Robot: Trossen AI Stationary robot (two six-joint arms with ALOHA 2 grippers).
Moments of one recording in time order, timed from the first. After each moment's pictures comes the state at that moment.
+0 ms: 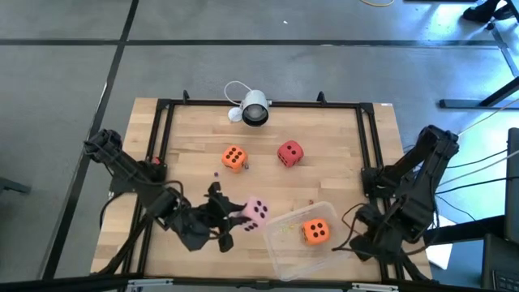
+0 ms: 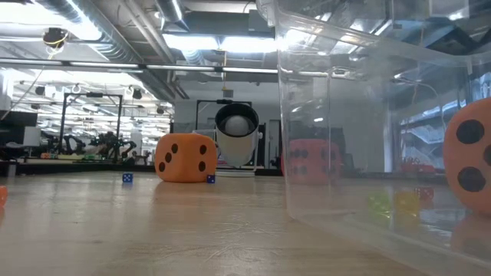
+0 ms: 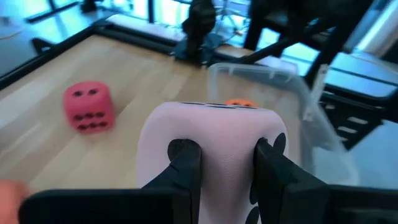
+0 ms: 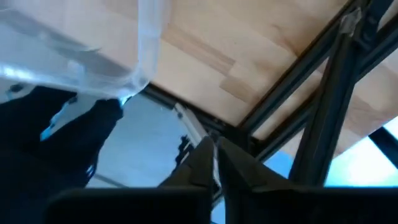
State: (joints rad) left arm -0.63 1.46 1.40 -0.49 -0.76 -0.68; right arm 1.01 1.41 1.36 -1.30 -0.17 2.06
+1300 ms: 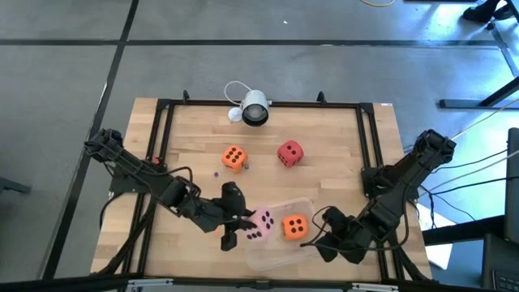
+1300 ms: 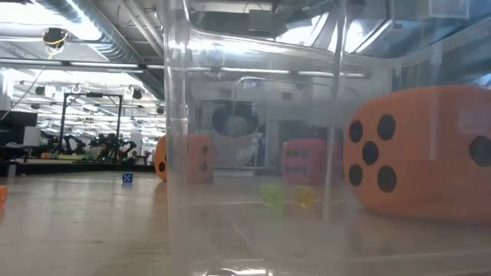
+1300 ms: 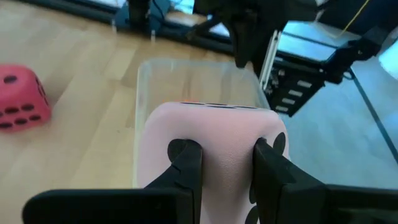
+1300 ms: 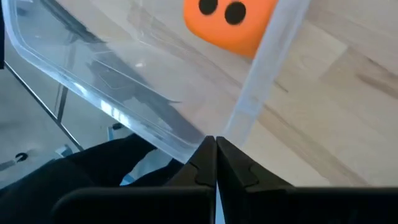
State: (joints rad) left arm -0.50 1.47 1.40 -0.44 -0.38 -0.57; right arm 0.86 1.48 1.20 -0.78 0.18 1.80
